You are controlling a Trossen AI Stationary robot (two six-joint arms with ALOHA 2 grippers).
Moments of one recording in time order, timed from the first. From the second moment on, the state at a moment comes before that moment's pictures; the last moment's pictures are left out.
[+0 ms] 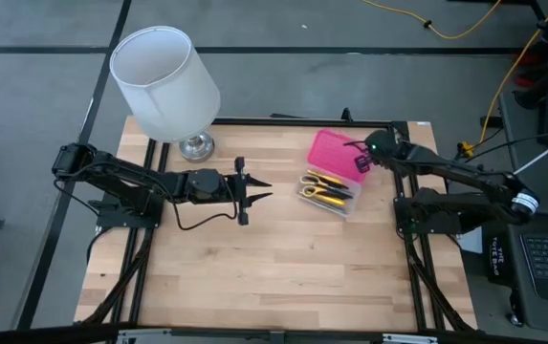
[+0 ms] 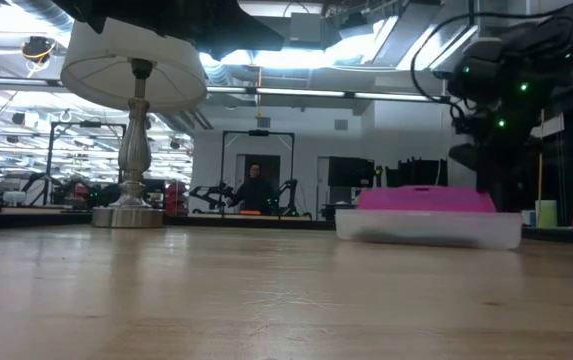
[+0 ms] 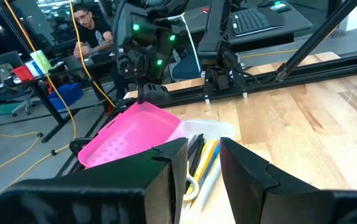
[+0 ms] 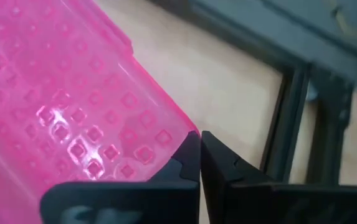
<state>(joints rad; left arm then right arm) -0.08 1.30 0.70 0.44 -0.27 0.20 -0.69 1.01 0.51 -0.52 0.47 0.28</state>
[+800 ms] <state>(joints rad) -0.02 1.30 0.70 0.45 -0.27 -0.01 -0.13 0.94 0.51 -0.28 1.04 0.01</state>
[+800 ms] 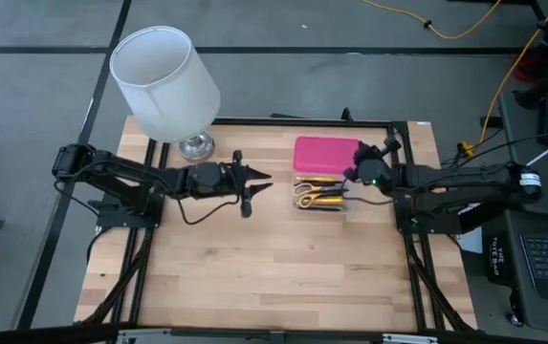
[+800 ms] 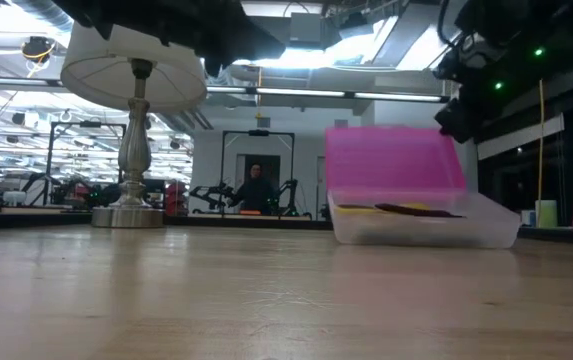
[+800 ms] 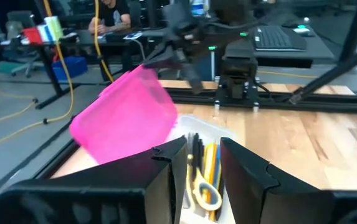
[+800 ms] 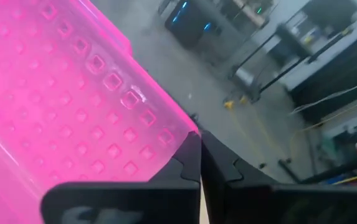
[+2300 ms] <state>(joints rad) 0.07 1.33 0.70 0.45 -0.27 -0.14 0.32 1.48 0.51 -0.25 1.58 0.42</state>
